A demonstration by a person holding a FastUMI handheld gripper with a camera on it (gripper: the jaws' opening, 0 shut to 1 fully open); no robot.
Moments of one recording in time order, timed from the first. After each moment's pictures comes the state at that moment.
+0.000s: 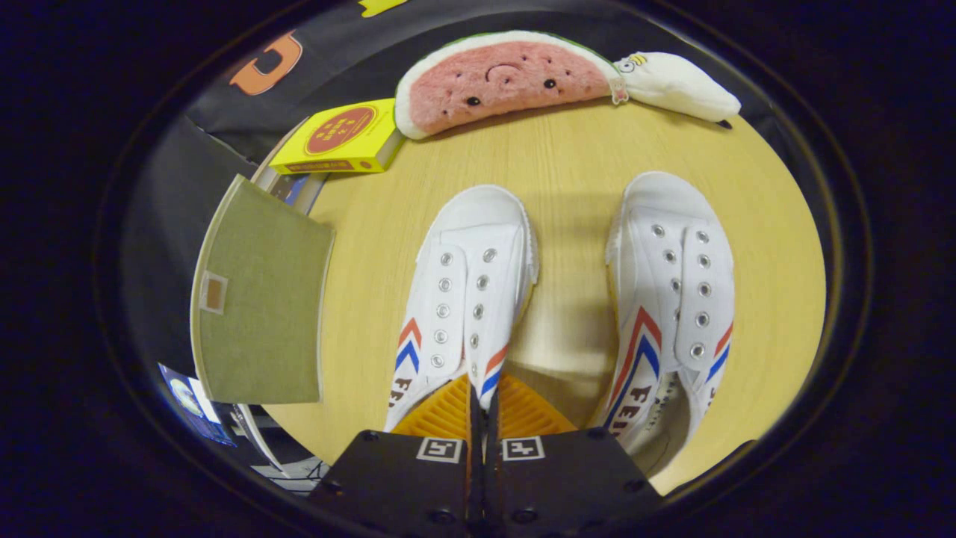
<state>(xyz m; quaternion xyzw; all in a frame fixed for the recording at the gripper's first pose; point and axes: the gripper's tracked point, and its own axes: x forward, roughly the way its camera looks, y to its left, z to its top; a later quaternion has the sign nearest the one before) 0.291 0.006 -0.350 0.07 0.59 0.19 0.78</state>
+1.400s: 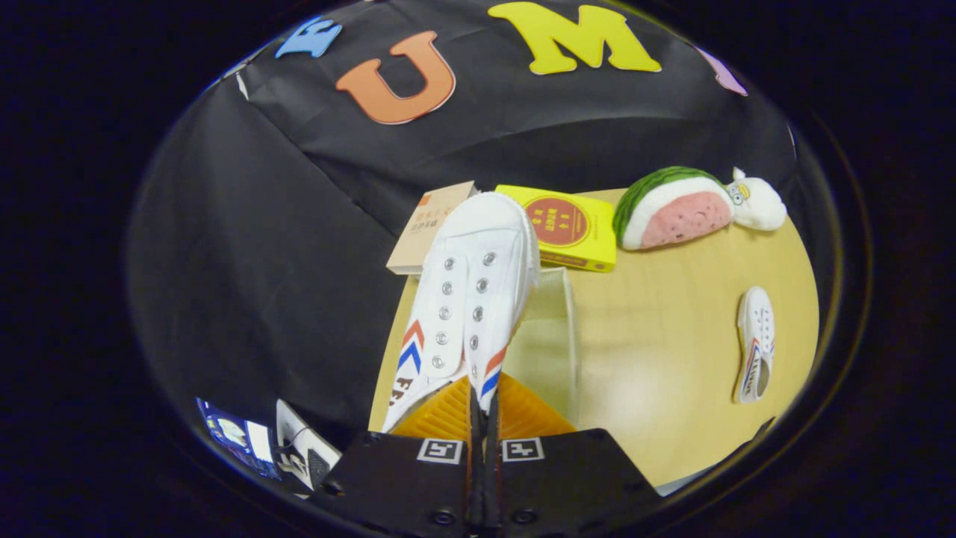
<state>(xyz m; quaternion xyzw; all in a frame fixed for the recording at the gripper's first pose) 0.222 0.310 -0.131 0.09 0.49 0.23 0.84</state>
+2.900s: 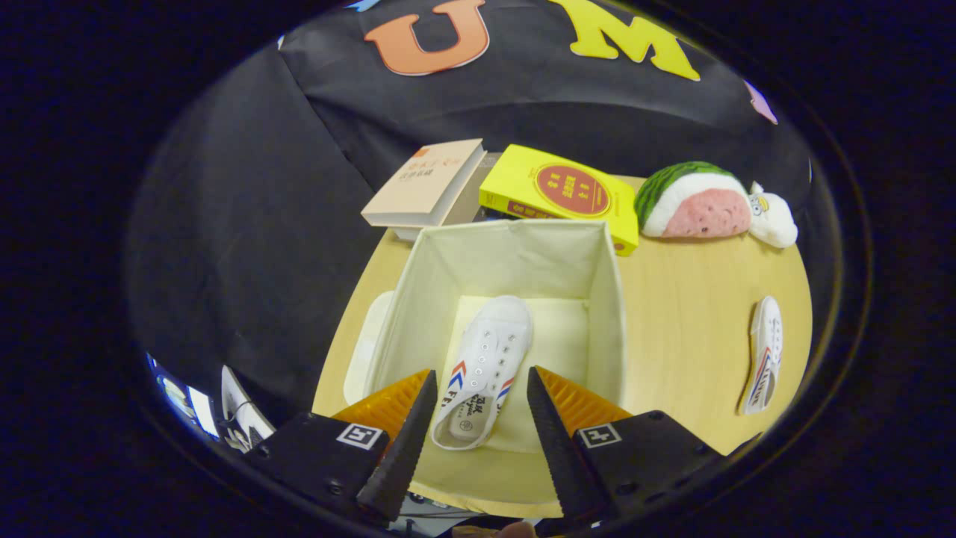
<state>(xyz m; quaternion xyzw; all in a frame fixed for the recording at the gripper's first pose) 0.229 0.305 -0.192 0.00 0.45 0.21 0.87</state>
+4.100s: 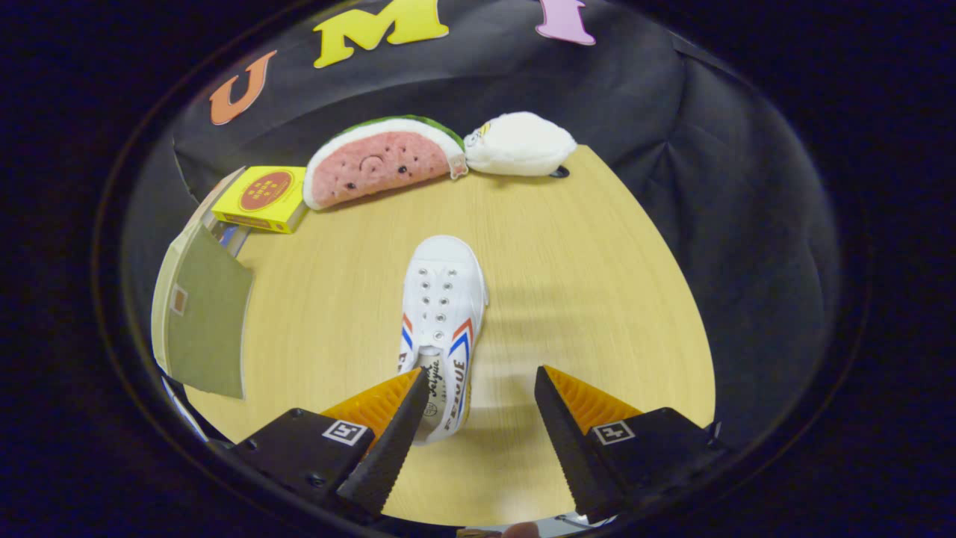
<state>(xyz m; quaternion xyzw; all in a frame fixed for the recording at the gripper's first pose) 0.293 -0.156 -0.318 0.03 0.50 0.00 0.86</state>
